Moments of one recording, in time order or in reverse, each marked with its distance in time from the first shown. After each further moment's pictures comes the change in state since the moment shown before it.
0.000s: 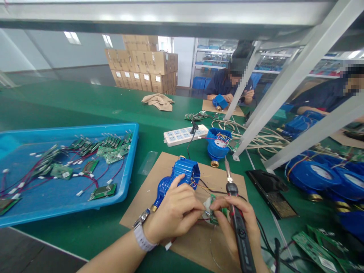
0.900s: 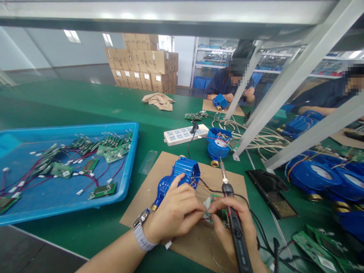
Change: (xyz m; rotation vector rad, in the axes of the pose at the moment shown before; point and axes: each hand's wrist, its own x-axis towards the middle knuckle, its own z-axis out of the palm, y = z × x) left_hand -0.001 -0.001 0.001 0.009 -0.012 0.008; right_hand -0.003 0.000 0.001 -0.045 -0.042 0.004
